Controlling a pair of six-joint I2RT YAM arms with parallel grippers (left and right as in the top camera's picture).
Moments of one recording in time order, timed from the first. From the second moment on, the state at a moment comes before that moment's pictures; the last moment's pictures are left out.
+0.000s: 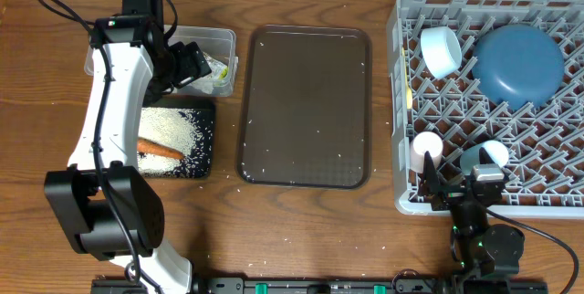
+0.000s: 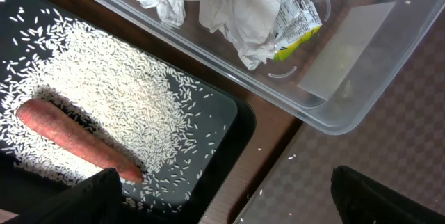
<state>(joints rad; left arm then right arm) 0.06 1.83 1.66 -1.15 0.04 -0.44 -0.02 0.01 0.01 -0.06 -0.10 0.03</state>
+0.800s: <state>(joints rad) 0.03 1.71 1.64 -1.04 0.00 -0.32 -0.02 0.01 0.01 -0.06 -0.10 0.03</state>
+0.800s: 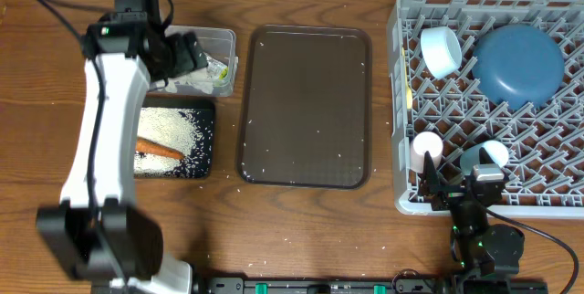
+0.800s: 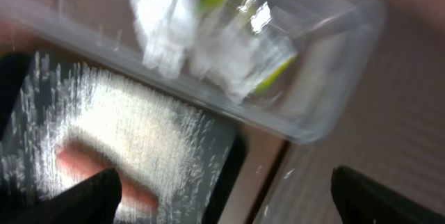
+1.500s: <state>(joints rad) 0.01 0.65 0.52 -0.14 0.02 -0.05 -0.02 0.01 0.01 -0.06 -0.10 0.03</state>
